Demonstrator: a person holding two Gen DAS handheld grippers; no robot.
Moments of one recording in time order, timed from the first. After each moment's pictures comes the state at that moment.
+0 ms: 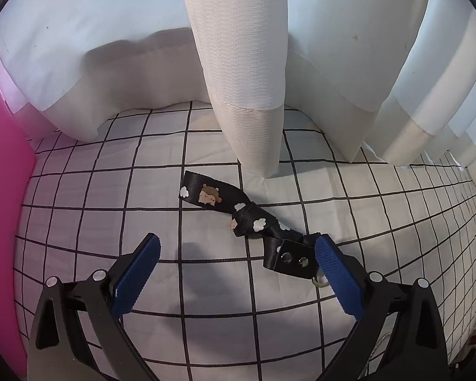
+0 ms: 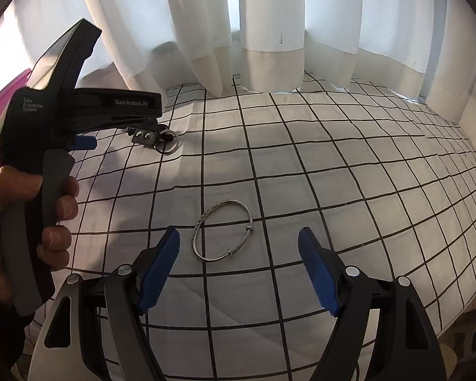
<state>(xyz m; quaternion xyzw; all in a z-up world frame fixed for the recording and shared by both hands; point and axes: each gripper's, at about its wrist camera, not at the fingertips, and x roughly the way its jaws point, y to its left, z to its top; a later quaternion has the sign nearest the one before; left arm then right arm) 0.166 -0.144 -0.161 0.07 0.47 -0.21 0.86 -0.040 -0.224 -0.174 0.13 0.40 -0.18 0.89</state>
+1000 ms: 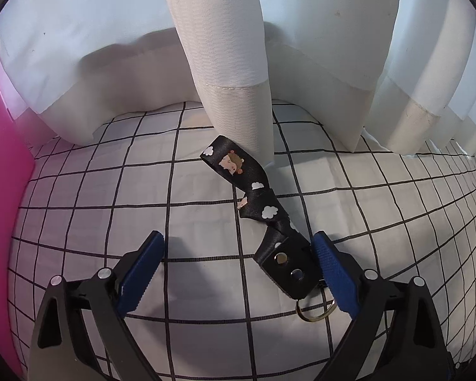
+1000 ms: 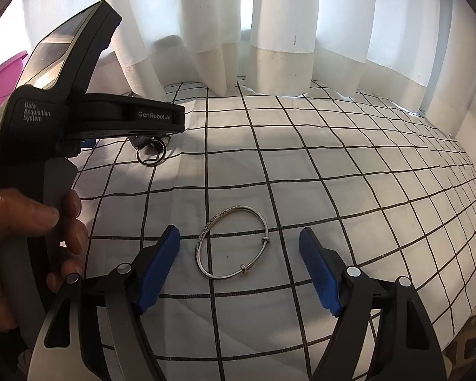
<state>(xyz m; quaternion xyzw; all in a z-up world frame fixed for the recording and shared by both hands) 0.153 -0.151 -0.185 0.09 0.43 -0.20 0.87 -0.027 -0.217 -0.192 0.11 0.38 -0.20 0.90</state>
